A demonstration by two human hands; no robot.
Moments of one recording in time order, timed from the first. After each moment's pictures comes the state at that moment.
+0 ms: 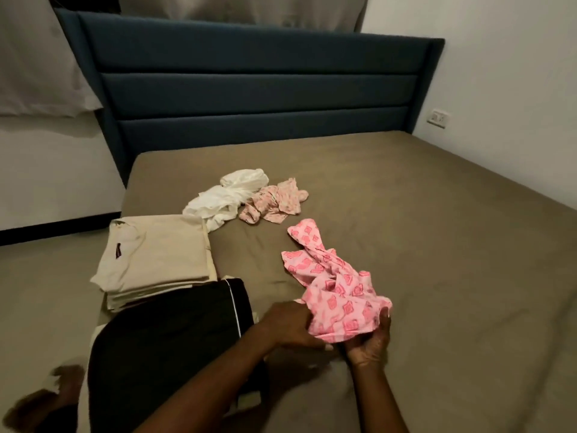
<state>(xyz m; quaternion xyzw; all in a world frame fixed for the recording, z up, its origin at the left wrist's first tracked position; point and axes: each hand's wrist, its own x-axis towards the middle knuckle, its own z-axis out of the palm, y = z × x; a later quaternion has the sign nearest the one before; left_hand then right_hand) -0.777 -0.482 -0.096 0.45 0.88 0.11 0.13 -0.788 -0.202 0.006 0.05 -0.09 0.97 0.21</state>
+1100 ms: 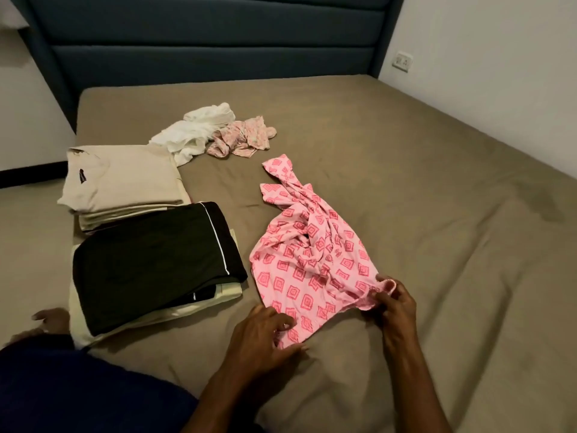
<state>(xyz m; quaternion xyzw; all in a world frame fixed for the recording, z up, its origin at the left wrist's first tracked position) -0.581 -0.582 -0.172 0.38 0.88 0.25 0.12 -0.479 -0.312 -0.166 -0.40 -0.50 0.71 0.29</state>
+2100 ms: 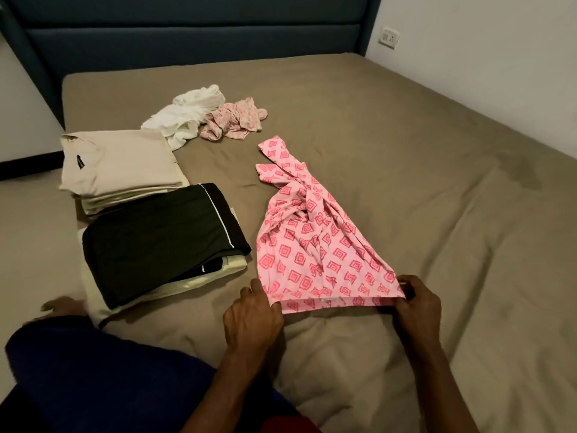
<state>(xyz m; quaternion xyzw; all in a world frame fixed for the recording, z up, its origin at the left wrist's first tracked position) -0.547 -0.601 -0.146 0.19 0.96 0.19 0.07 -0.390 -0.329 -0.168 -0.42 -0.78 0.37 0.27</state>
